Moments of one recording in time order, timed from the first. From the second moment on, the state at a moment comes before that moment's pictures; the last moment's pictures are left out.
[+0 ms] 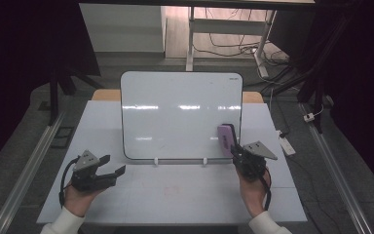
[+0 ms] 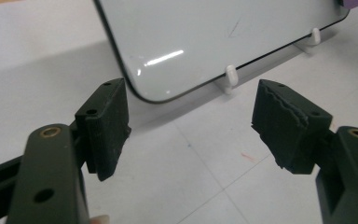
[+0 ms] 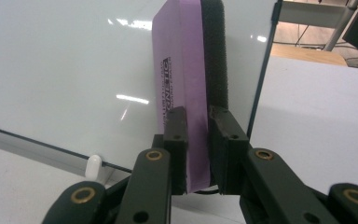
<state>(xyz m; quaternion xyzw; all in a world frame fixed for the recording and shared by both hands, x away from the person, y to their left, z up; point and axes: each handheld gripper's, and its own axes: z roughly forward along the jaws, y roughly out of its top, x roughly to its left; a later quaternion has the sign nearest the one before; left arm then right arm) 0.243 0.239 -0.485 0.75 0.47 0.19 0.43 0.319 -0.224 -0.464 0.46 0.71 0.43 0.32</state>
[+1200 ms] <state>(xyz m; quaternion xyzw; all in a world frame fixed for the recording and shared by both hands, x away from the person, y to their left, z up) 0.241 0.243 -0.493 0.75 0.47 0.18 0.43 0.310 -0.253 -0.468 0.35 0.76 0.47 0.27</state>
